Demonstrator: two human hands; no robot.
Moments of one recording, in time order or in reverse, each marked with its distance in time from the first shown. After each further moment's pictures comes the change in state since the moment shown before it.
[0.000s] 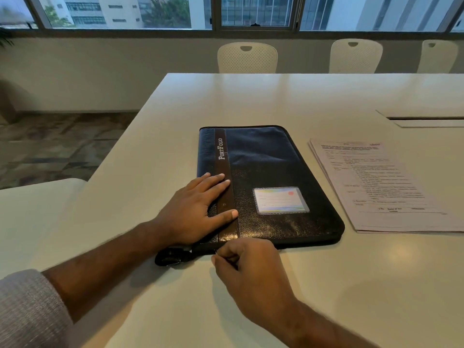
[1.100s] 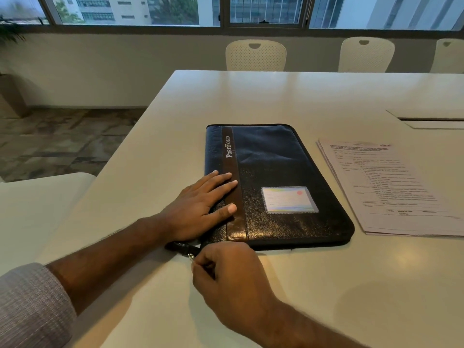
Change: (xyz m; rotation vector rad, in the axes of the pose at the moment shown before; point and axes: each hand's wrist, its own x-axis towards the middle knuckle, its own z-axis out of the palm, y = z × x) left_hand -0.006 -0.011 -0.004 -0.079 -0.095 0.071; right_hand 0.001 -0.021 0.022 -0.014 -0.122 -0.131
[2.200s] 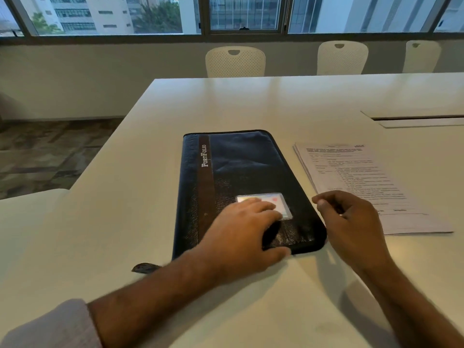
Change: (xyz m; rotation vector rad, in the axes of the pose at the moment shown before) left_hand 0.027 0.123 0.031 0.054 0.223 0.220; right_hand -0.007 0.117 -0.153 -0.045 0.586 0.303
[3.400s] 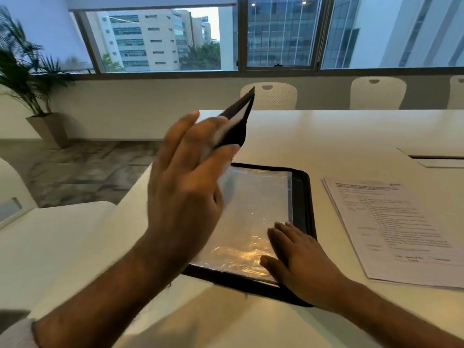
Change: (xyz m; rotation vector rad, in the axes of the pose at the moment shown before) left_hand -0.021 0.001 -0.138 0.451 0.923 -0.011; right_hand 0.004 -0.019 0.066 -0.470 -0.651 -0.501
